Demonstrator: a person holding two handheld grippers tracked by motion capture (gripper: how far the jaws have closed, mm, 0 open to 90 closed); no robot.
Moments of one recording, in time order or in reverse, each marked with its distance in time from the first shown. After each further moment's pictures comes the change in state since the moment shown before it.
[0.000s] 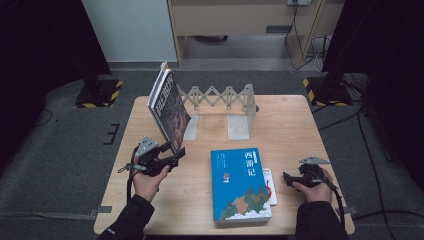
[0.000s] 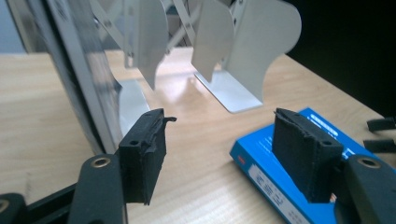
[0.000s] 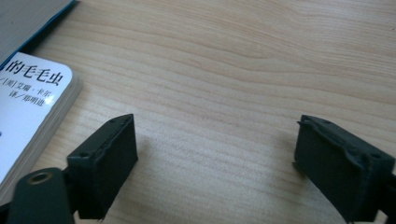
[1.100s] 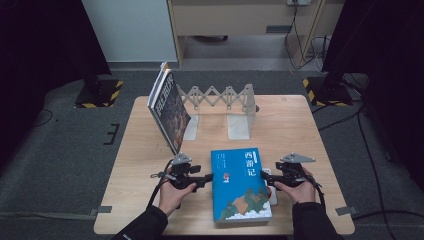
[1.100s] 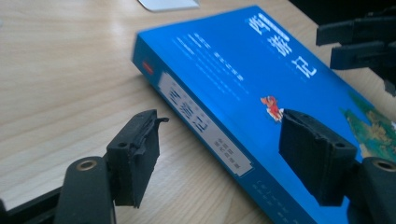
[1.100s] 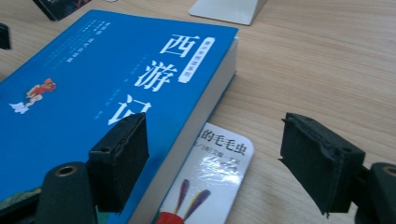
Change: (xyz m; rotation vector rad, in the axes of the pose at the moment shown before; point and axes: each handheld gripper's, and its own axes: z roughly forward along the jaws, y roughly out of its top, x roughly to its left) left arm -0.042 -0.054 0.062 0.287 -0.229 -0.045; right arm 0.066 0.031 -0.016 -0.110 0.272 -0.006
